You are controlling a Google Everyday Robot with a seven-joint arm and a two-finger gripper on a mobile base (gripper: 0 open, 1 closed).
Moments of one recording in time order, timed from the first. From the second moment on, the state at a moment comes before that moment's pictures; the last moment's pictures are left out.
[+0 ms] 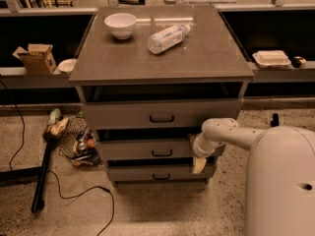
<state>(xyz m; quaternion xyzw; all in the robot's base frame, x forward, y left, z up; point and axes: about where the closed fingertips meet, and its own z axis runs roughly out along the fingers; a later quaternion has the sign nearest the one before) 0.647 -0.164 0.394 -0.73 0.67 0.02 0.16</state>
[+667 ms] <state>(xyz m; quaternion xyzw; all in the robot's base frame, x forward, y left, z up) 0.644 -0.167 0.400 -0.72 0.67 0.03 0.17</state>
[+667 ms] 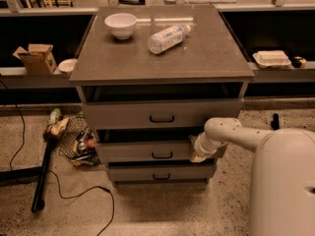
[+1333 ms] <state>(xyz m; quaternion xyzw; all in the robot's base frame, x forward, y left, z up) 0.643 -0.168 0.405 -0.72 0.67 0.04 0.17</state>
